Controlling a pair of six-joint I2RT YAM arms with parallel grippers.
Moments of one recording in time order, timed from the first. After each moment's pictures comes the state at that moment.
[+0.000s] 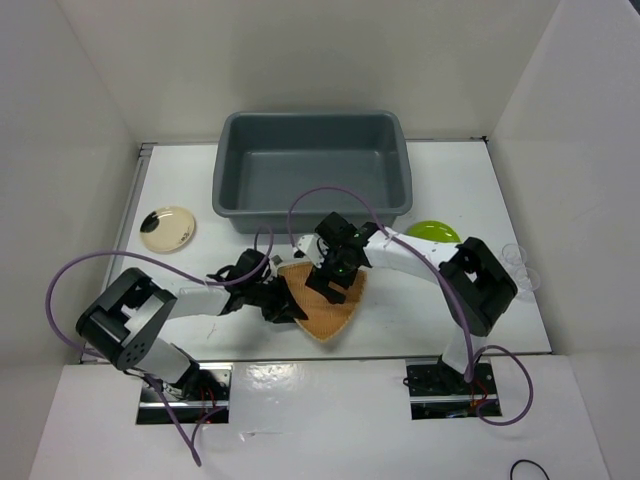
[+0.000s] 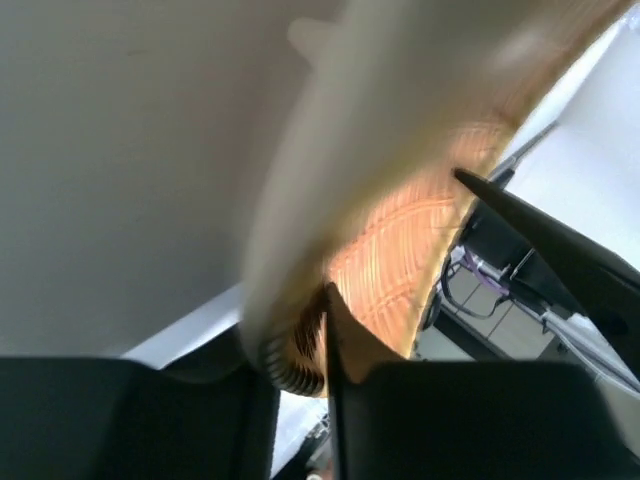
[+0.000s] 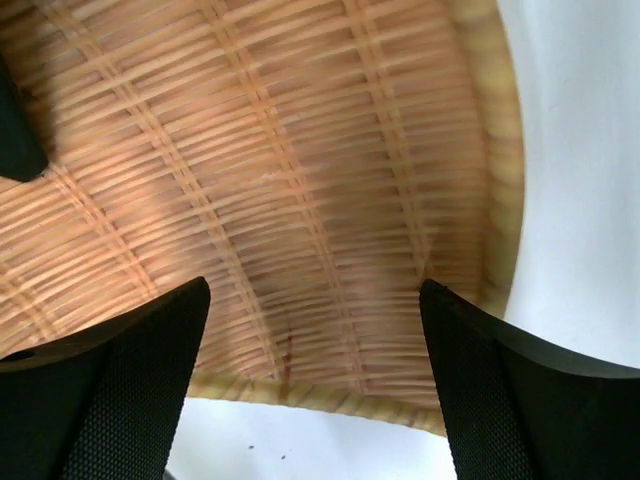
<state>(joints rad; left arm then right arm) -0.58 1.49 0.47 0.10 0.57 -1.09 0.78 1.73 1.12 -0.60 -0.20 -0.38</state>
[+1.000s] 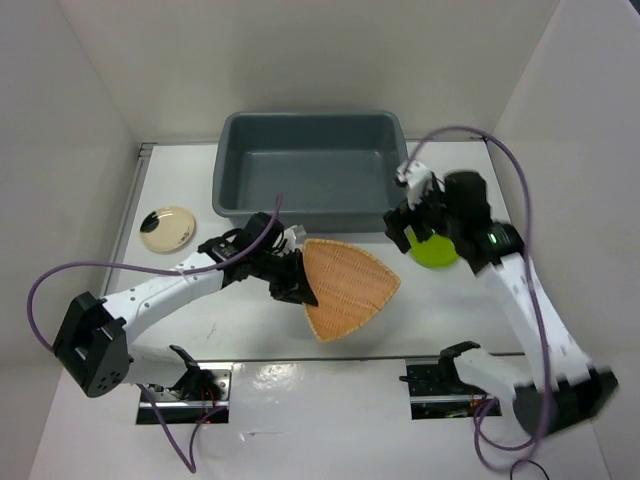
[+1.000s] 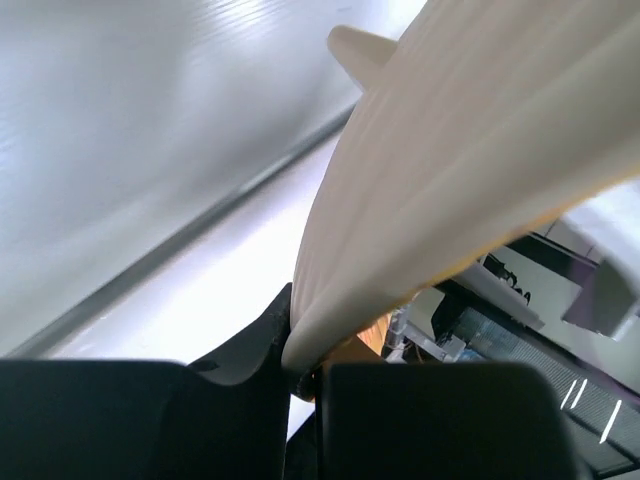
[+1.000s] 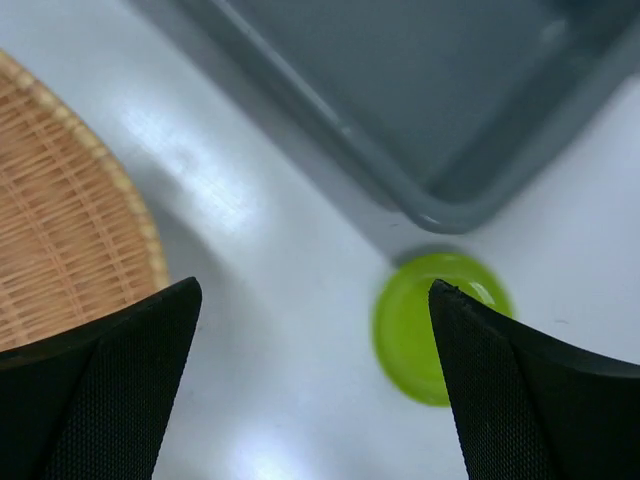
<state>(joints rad) -0.68 1.32 0.90 -0.51 0.60 -0.86 0.29 1.13 1.19 -0.71 -0.33 -0.38</state>
